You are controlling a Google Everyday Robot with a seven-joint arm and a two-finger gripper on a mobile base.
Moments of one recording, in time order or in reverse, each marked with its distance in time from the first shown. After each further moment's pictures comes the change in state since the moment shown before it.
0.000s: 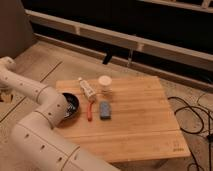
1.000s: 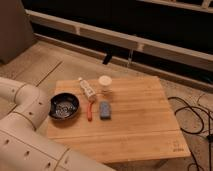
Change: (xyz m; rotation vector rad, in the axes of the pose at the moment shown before) arm -0.060 0.050 -0.037 -0.061 0.121 0.017
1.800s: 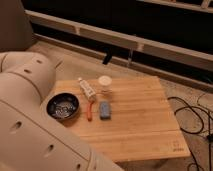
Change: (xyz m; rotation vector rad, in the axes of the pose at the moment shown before) arm 0.018 0.060 -0.183 0.334 0.026 0.071
